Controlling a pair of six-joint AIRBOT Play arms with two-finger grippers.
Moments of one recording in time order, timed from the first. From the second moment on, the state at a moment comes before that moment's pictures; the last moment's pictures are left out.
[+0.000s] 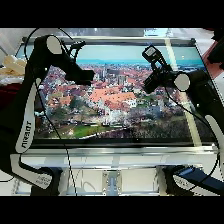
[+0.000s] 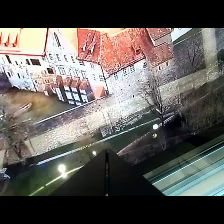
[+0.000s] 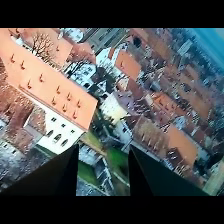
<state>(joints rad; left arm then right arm) -0.30 -1.65 1.94 1.23 -1.58 -1.62 0.30 -1.18 1.30 -1.54 0.87 1.04</state>
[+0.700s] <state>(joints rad) -0.30 -1.66 1.94 1.38 -1.52 -1.54 0.30 -1.18 1.30 -1.45 0.58 1.00</state>
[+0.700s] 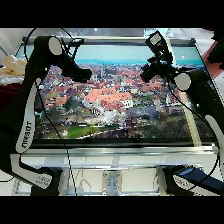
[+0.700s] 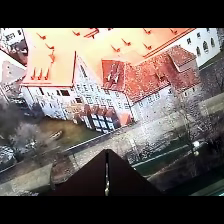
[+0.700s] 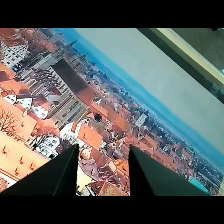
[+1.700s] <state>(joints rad) 0.22 -1.69 1.94 2.05 -1.38 -1.71 0.30 -1.18 1.30 -1.34 0.70 1.12</state>
